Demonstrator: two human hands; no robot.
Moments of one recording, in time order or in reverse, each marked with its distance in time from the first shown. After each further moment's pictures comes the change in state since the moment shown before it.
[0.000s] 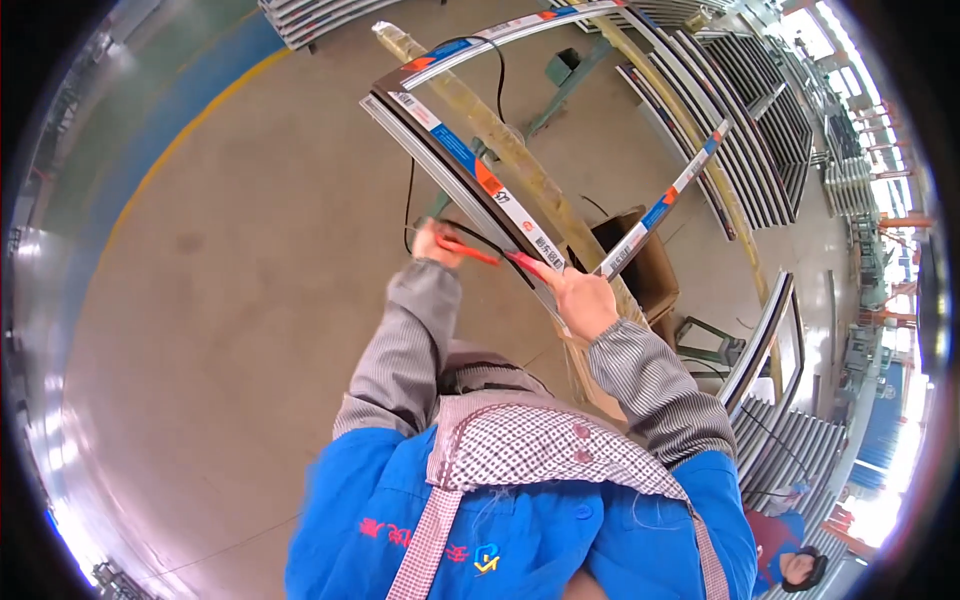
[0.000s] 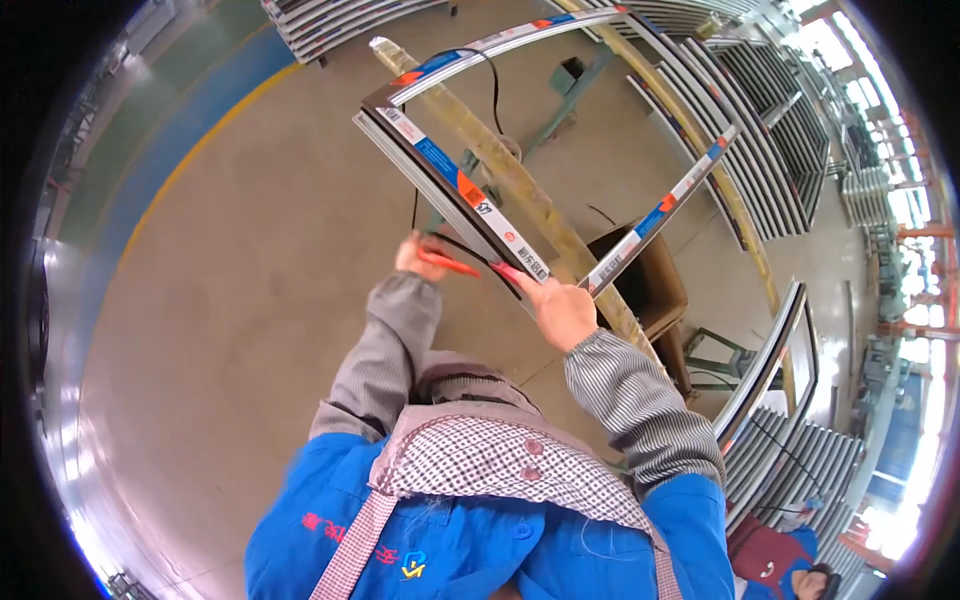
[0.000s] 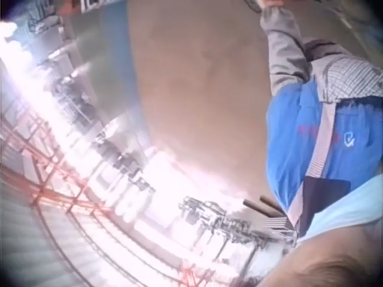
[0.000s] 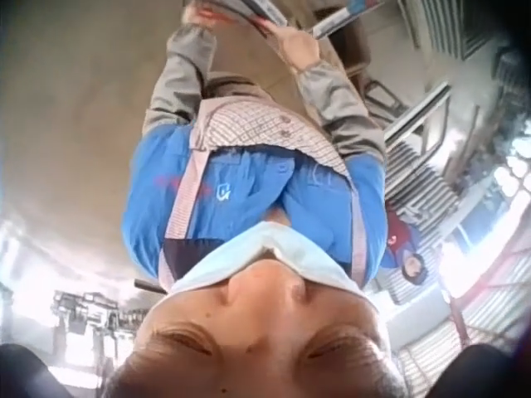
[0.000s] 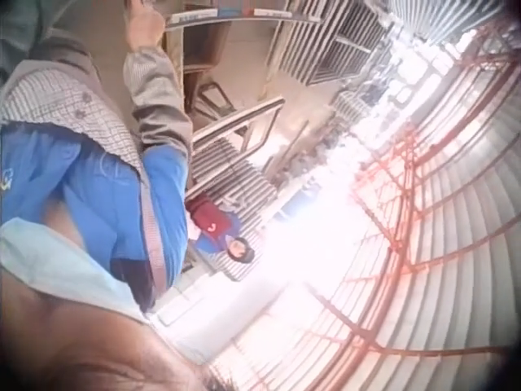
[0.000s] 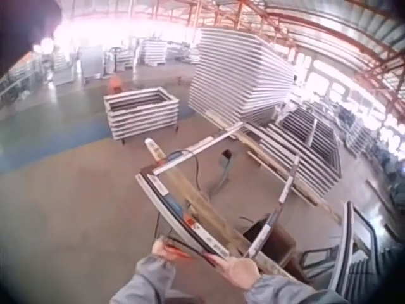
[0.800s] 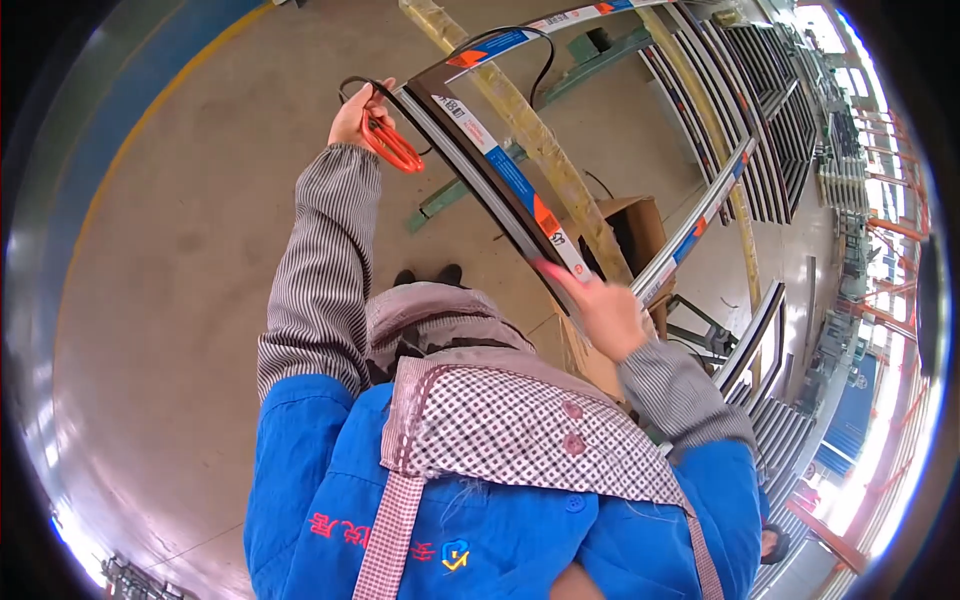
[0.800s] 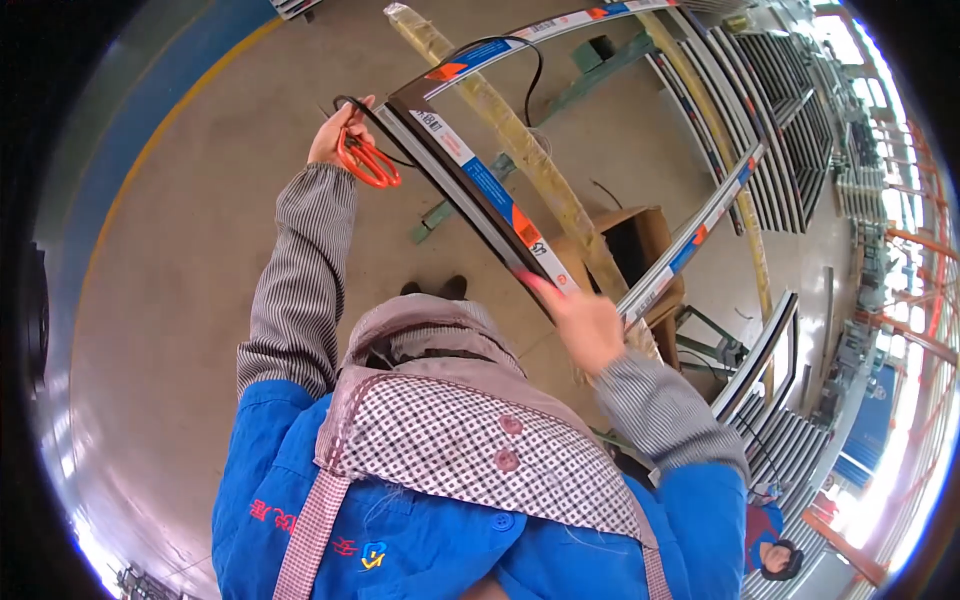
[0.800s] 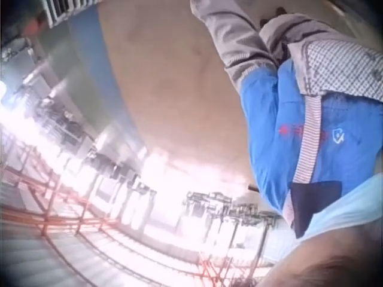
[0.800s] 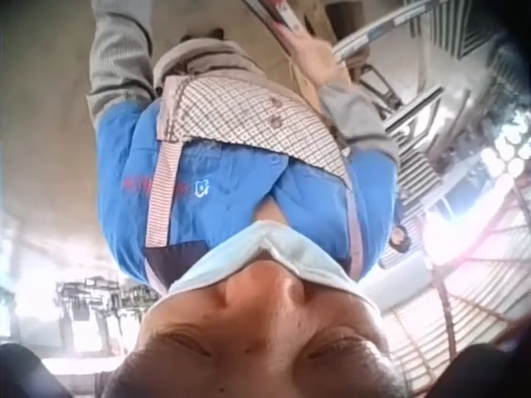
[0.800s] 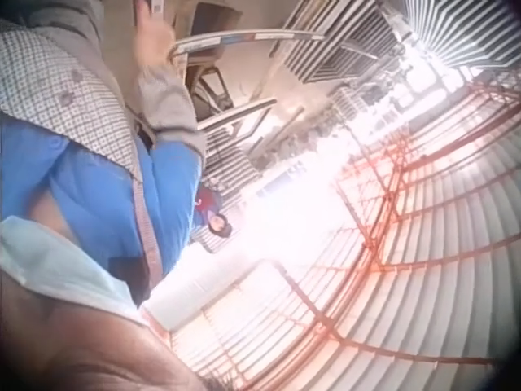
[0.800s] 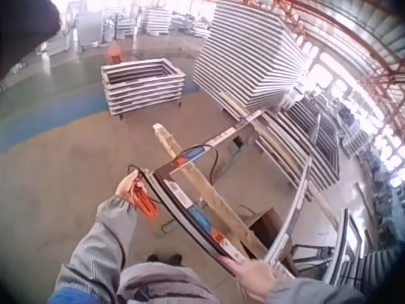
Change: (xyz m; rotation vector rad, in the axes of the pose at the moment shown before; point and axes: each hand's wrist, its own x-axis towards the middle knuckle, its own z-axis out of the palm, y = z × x) left_hand 0.029 0.259 0.154 0.447 -0.284 0.143; right_hand 0.099 -0.038 -0.049 0.081 -0.058 -0.040
